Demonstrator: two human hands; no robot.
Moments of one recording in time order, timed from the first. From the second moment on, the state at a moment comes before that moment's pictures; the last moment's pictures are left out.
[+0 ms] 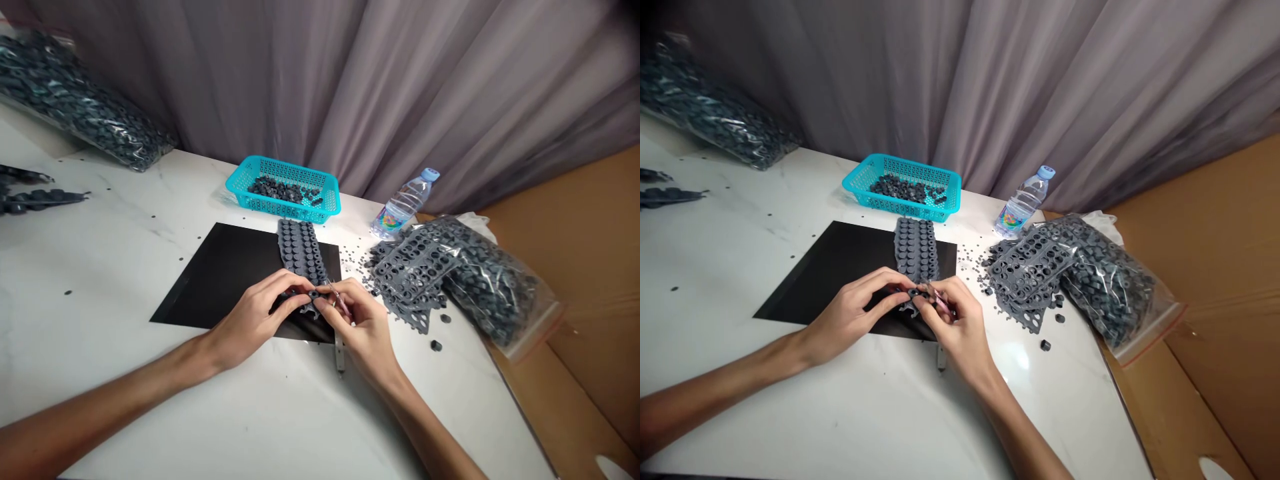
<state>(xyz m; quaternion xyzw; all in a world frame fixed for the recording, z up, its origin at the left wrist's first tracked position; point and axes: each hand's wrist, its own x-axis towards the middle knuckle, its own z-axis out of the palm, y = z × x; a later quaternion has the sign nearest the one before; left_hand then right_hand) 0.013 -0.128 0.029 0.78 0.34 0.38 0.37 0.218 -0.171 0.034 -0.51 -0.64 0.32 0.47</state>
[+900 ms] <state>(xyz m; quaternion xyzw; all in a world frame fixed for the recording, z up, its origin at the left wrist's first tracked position) 0.014 -0.128 0.028 0.79 0.29 0.43 0.32 0.231 -0.171 0.043 -0.49 -0.65 0.34 0.46</state>
